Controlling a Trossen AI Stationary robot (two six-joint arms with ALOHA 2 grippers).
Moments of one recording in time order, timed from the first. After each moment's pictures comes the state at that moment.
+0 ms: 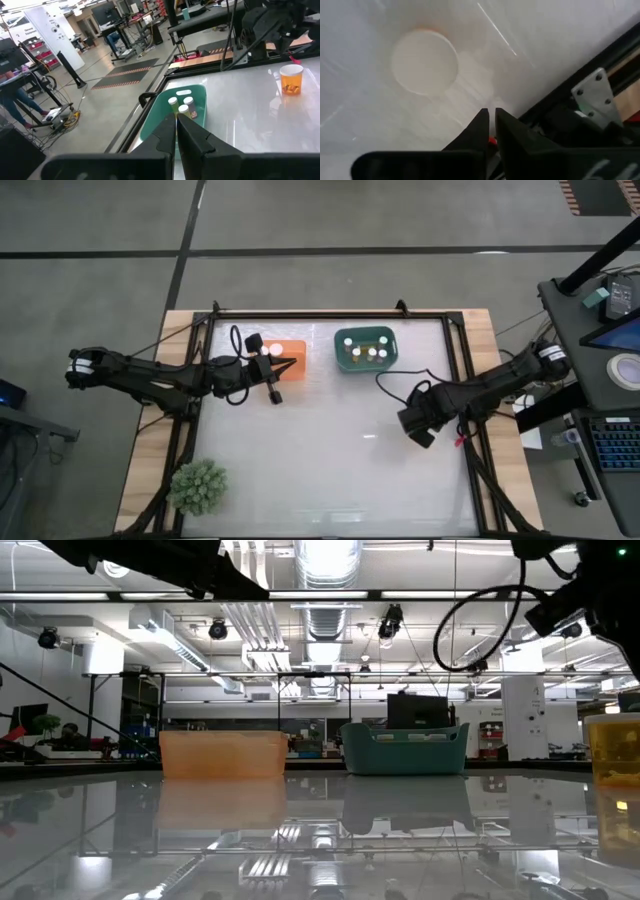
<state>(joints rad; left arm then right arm) -0.03 1.04 0.63 0.30 -0.48 0.30 0.33 1.38 0.98 -1.39 -0.03 1.01</state>
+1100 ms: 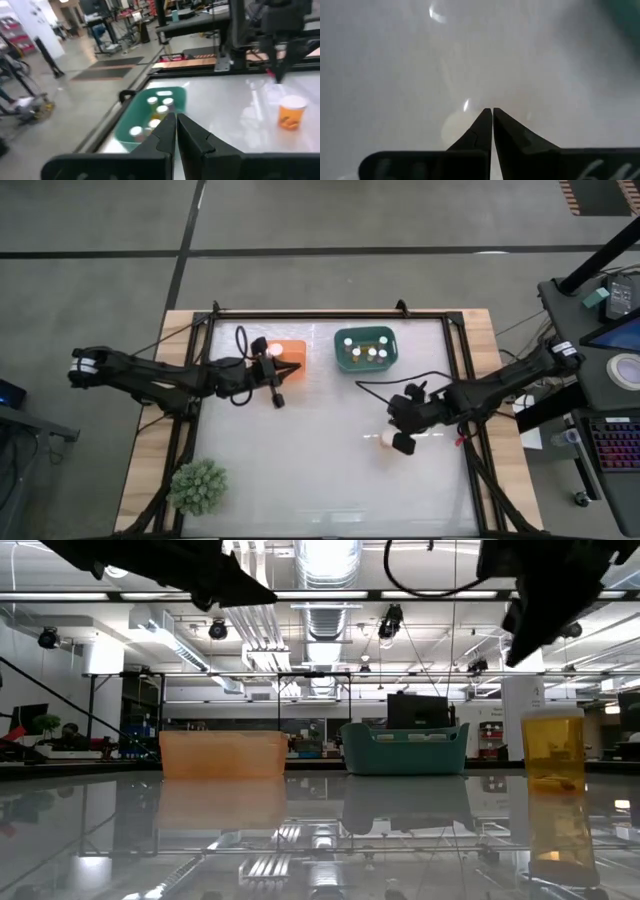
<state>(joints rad) -0.03 1.09 0.63 0.32 -0.41 0.16 0.36 1.23 0.86 -0.71 0.21 0.65</state>
